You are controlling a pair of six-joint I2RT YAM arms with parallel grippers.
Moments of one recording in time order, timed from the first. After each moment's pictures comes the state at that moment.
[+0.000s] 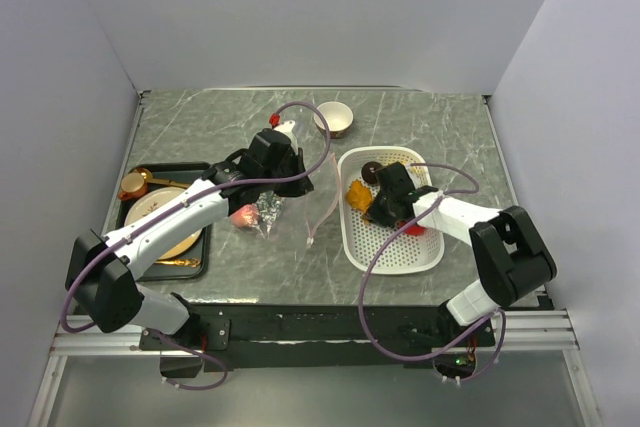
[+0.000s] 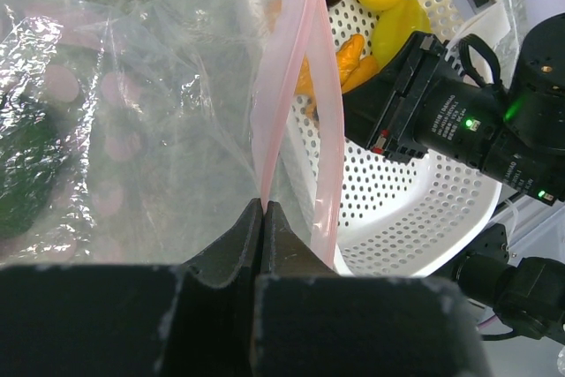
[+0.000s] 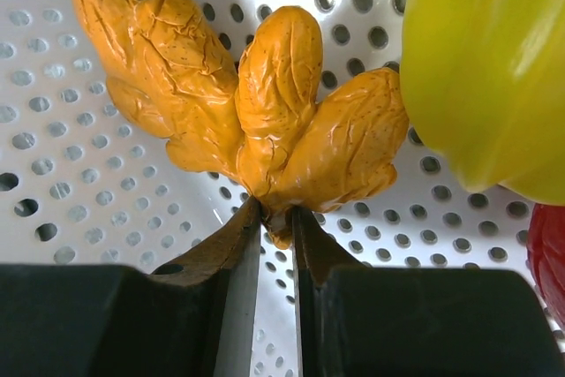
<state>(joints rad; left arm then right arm) -0.72 1.40 1.19 -0.43 0.03 -0.62 0.45 1.52 0.77 -0.27 0.06 1.00</state>
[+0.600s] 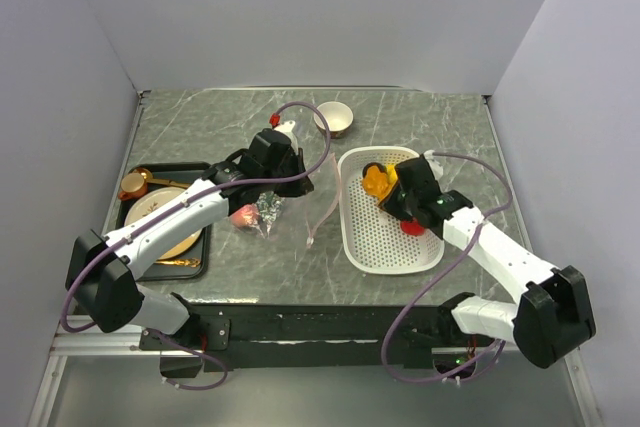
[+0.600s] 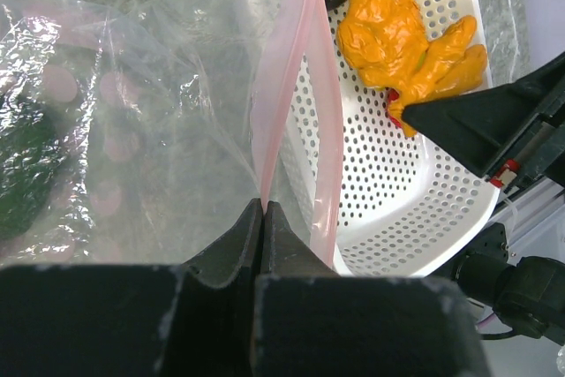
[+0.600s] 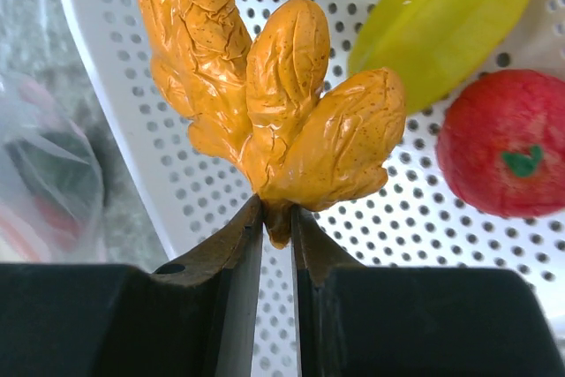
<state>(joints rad) -0.72 1.41 1.19 -0.43 0.03 -0.62 0.45 1.17 0.79 -0.47 0.17 0.93</state>
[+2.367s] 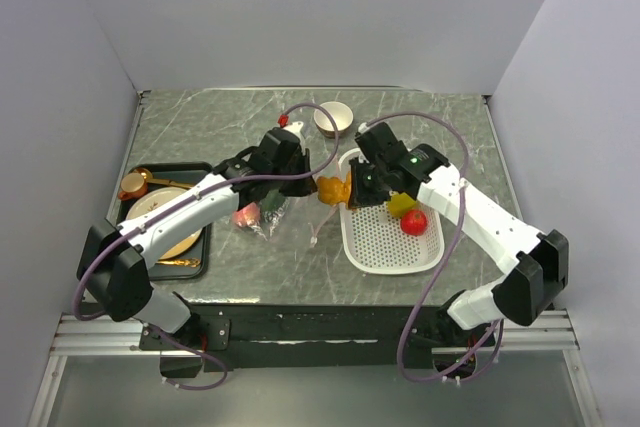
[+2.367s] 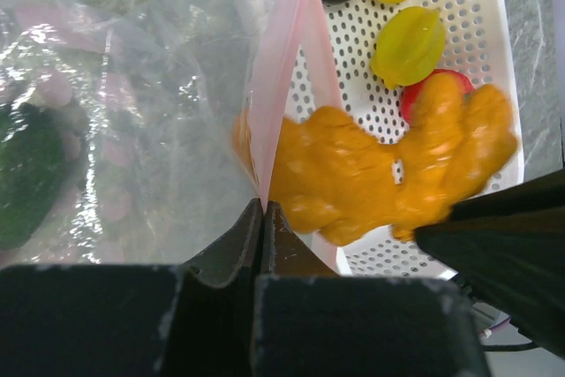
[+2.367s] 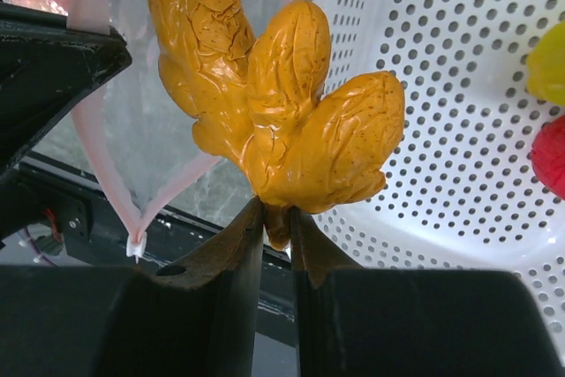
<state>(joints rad) -0.72 1.47 1.22 -0.44 0.02 -0.60 0.65 1.41 1.33 -0.93 -0.04 0.54</state>
